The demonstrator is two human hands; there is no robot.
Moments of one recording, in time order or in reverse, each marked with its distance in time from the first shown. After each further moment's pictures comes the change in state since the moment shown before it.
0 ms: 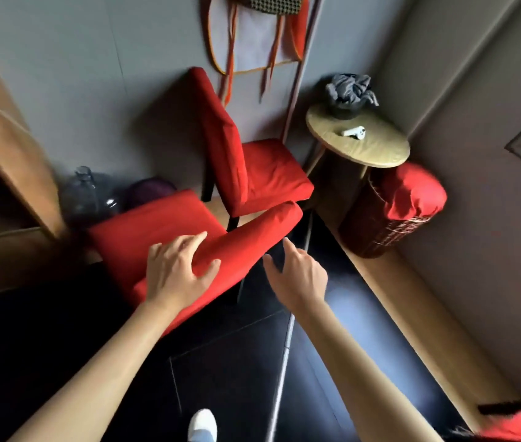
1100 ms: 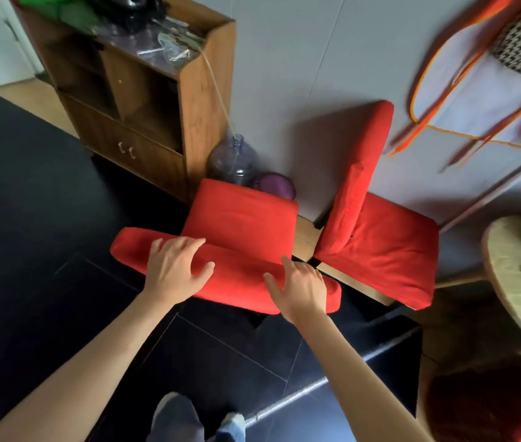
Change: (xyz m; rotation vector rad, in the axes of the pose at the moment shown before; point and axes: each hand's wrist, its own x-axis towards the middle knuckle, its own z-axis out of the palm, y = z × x) left_hand 0.025 0.057 0.101 0.262 0.137 -0.760; right_hand 0.205 0.050 0.083 0.043 -0.435 -0.905
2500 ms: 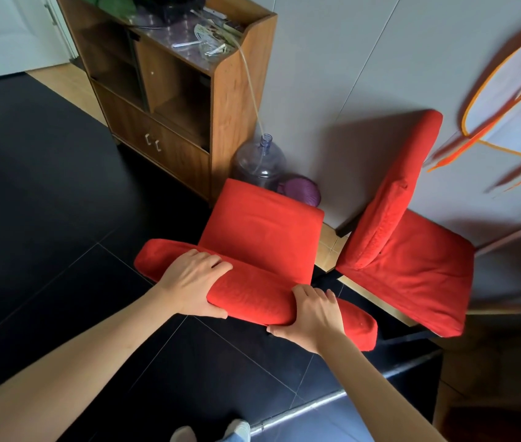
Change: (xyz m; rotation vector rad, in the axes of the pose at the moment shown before) left_hand 0.035 -0.047 0.011 0.284 -0.312 0.372; right_hand 0.033 -0.003 0.028 -0.233 -0.200 -0.232
